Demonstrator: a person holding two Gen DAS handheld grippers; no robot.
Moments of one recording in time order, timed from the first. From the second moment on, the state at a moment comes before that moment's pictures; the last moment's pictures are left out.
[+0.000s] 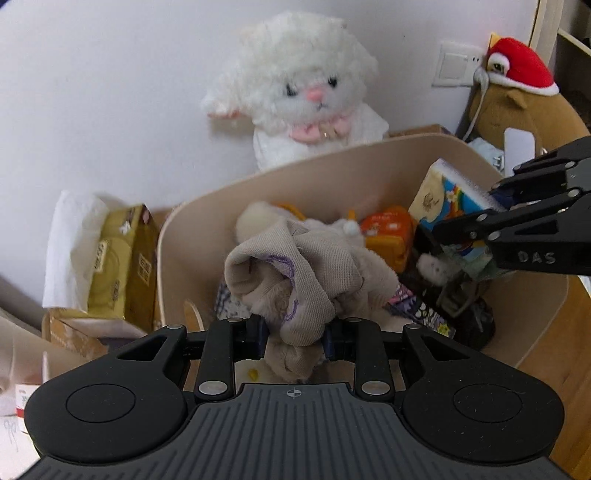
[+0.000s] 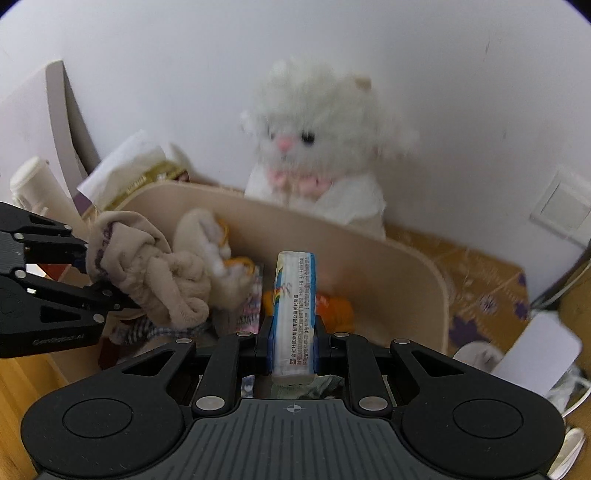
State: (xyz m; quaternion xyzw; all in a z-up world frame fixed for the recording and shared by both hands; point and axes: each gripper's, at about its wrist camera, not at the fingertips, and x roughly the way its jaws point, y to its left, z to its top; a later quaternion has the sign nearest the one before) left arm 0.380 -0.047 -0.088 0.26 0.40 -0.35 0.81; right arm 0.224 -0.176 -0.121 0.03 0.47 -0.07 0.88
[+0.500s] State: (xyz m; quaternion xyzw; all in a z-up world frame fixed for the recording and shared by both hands) left arm 0.368 -0.049 -0.076 0.25 0.40 -0.32 0.82; right arm 0.206 -0.184 -0.108 0.04 0.46 -0.09 0.88
